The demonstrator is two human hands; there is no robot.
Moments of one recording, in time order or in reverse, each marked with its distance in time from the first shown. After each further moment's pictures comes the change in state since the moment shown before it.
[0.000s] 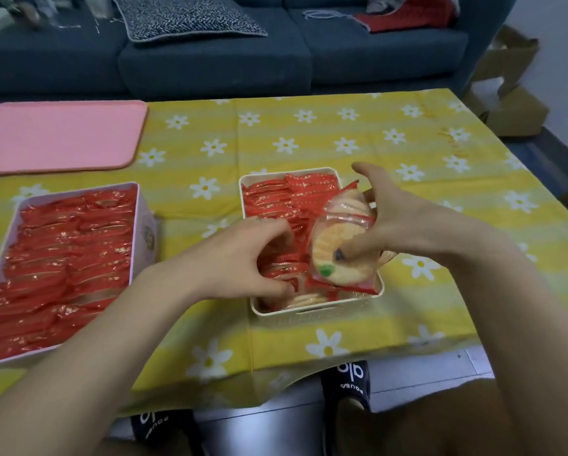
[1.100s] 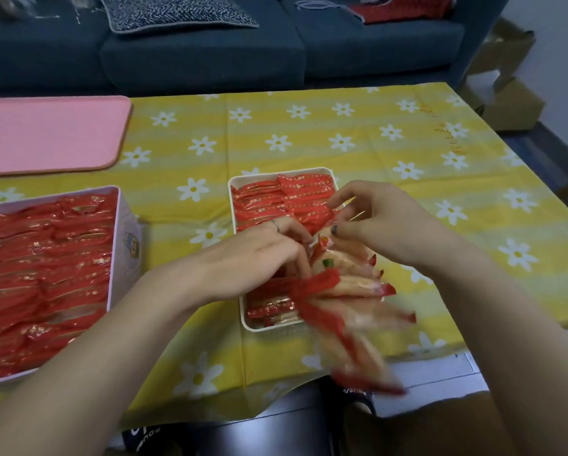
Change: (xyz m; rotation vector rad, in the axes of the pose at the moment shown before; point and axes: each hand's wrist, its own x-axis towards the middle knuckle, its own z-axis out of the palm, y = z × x) left_hand 0.028 0.015 0.003 -0.506 -0.160 -0.142; right_hand 0.020 0.006 0.014 0.001 0.224 -0.047
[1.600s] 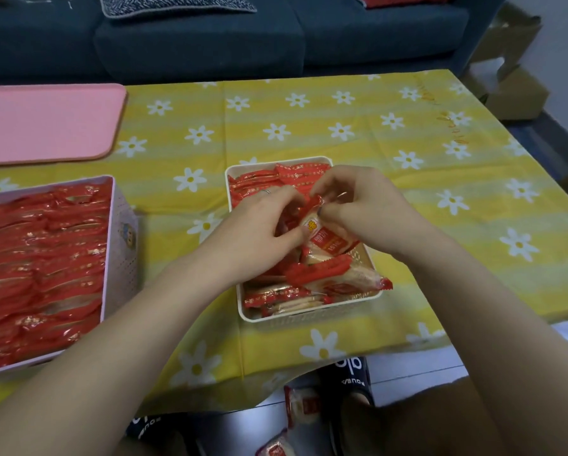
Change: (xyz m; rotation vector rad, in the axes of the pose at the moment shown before) left_hand 0.018 -0.009 0.009 0.365 0.431 0.142; right_hand 0.015 0.001 0.017 0.031 0.042 -0.106
